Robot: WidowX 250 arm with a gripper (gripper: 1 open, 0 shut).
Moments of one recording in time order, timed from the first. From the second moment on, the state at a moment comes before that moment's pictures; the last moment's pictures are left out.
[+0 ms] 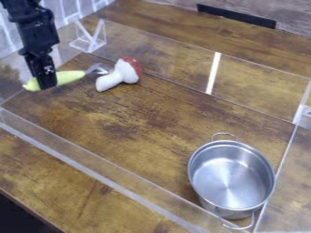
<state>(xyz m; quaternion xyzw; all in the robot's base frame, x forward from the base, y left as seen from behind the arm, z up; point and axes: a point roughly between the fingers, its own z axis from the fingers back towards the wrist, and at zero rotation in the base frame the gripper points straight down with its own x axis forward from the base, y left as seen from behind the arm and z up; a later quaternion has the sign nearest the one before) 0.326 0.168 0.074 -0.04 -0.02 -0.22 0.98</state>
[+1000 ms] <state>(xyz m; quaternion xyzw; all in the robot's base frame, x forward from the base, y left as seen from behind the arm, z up) 0.367 0.068 0.142 0.01 -0.11 -0.15 0.98</state>
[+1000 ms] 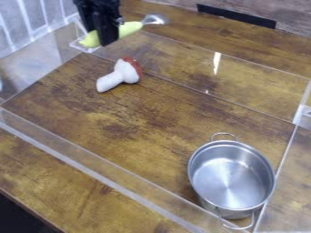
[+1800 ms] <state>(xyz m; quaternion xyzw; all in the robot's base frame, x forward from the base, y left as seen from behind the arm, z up) 0.375 -0.057 0.124 -0.08 -0.13 -0.26 0.96</state>
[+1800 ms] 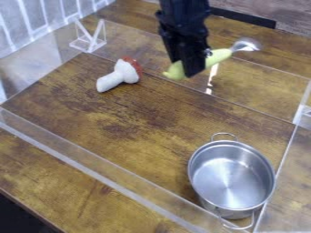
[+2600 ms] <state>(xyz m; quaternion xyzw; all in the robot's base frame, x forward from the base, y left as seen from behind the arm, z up) 0.374 -0.115 0.068 -0.09 -0.07 -0.23 0.97</state>
